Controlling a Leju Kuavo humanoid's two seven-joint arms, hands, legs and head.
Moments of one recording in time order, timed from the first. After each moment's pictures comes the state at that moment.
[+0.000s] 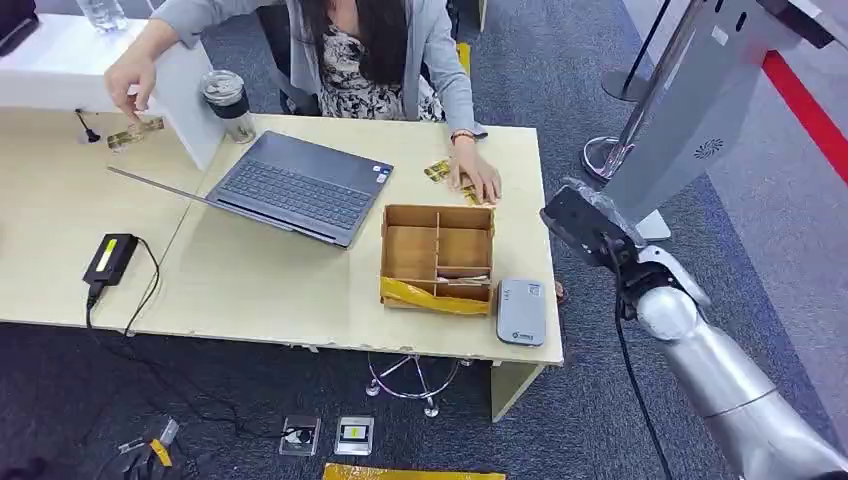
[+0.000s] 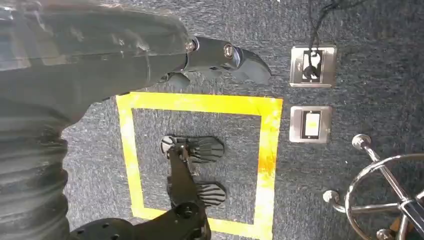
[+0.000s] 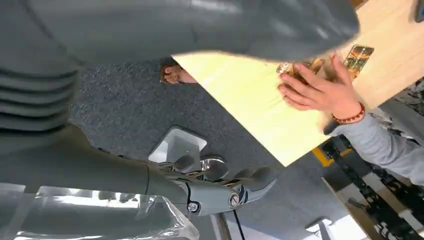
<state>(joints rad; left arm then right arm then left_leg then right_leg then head) -0.21 0.31 -0.39 -0.19 0.57 -0.23 -0.05 -0.61 -0.44 0.43 -1.23 0.46 0.03 0.13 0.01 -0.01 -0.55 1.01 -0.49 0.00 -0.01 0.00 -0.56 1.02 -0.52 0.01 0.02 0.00</state>
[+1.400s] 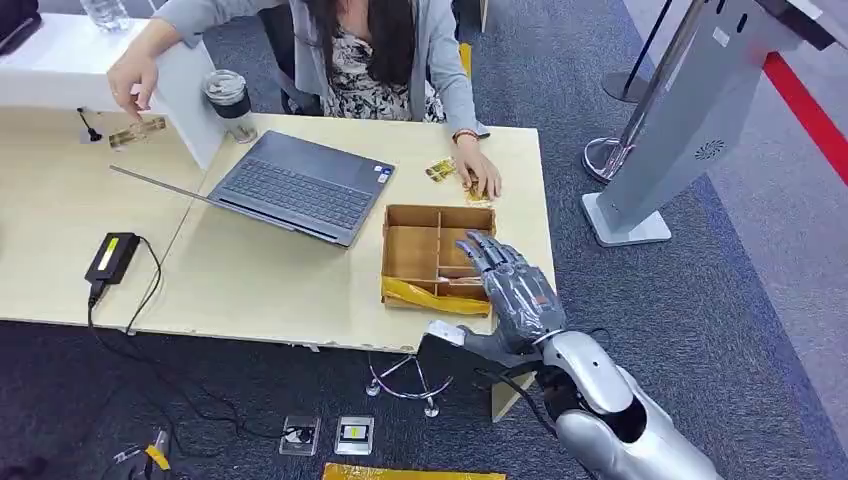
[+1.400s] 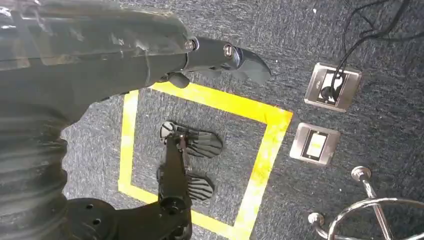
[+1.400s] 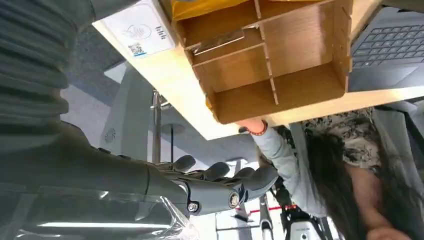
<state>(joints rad) -0.19 0.27 -0.32 -0.19 0.69 -0.09 0.00 -0.41 -0.32 0.66 -1.64 1.06 0.06 0.26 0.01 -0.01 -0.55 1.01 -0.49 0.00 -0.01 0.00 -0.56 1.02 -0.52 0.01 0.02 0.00</state>
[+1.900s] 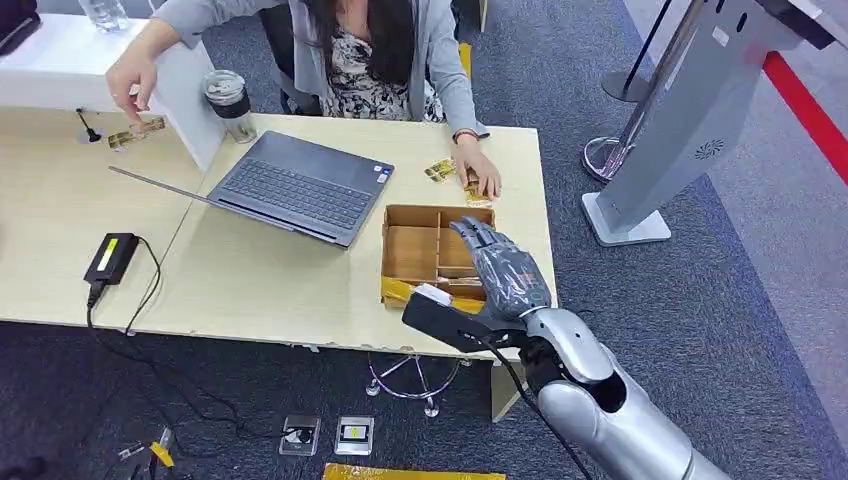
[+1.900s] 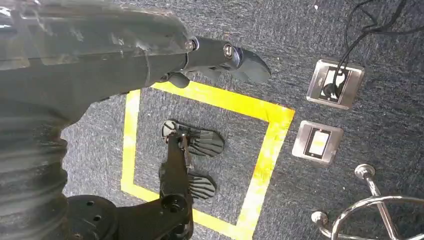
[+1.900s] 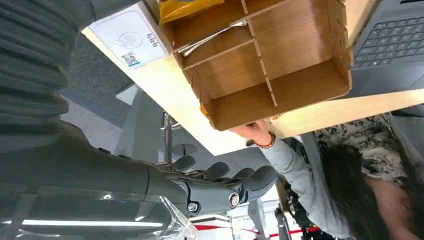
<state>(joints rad) -0.20 0.26 -0.32 -0.19 0.67 -0.08 0.02 -0.48 -0.24 0.65 -1.57 0.98 0.09 0.36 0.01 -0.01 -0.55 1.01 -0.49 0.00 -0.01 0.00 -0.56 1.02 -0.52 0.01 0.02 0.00</state>
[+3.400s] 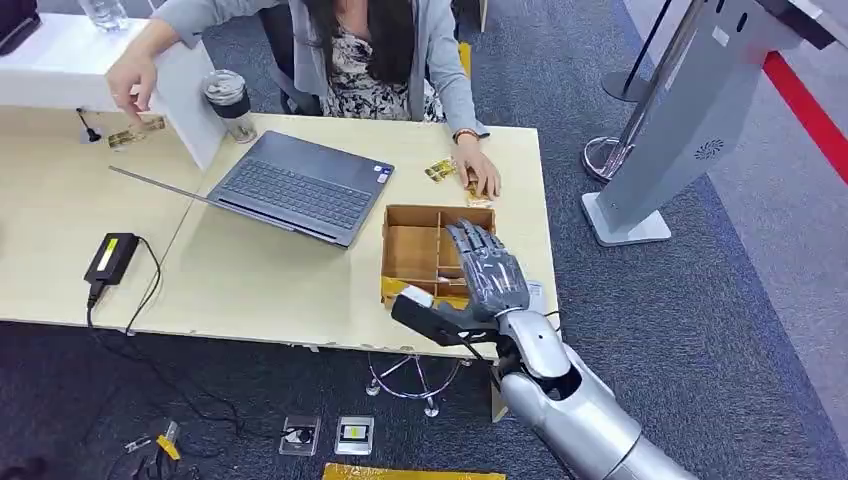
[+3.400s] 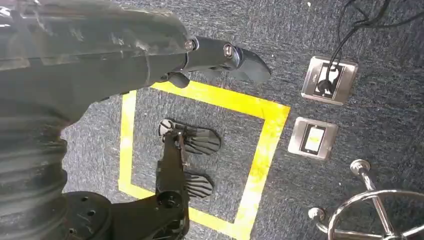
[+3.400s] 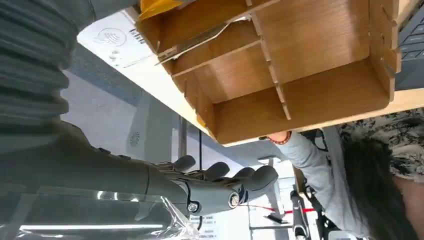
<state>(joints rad) -0.21 0.25 -0.32 -0.19 0.66 -0.06 0.03 -0.50 -0.10 0.66 -1.20 1.19 -0.12 0.23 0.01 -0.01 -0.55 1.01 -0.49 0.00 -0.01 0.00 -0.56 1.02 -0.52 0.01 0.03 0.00</state>
